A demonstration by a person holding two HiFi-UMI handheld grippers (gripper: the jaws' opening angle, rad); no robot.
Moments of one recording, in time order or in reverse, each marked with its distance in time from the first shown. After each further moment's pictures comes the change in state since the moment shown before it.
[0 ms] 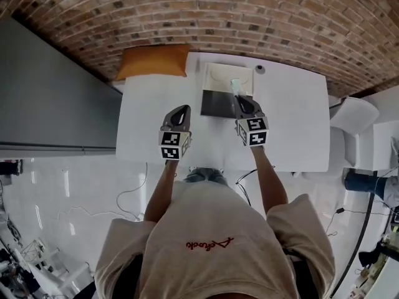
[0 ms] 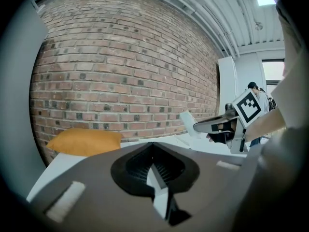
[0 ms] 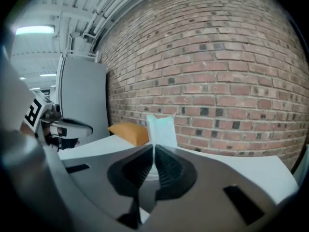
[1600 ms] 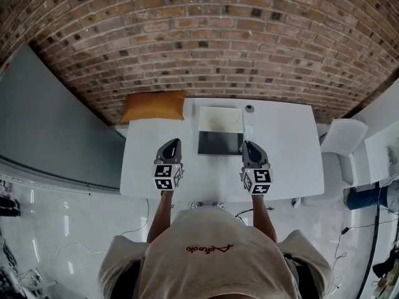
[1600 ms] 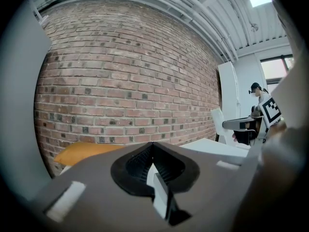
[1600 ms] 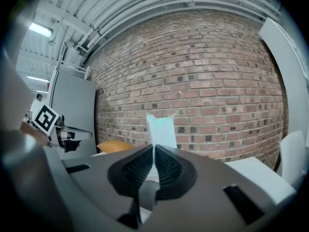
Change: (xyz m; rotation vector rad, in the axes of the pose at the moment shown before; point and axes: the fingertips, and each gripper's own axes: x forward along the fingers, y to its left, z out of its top) left arm -0.025 0.020 0.048 0.022 -0.101 0.037; right arm -0.104 -0.018 0.032 0.066 -0.207 -0.201
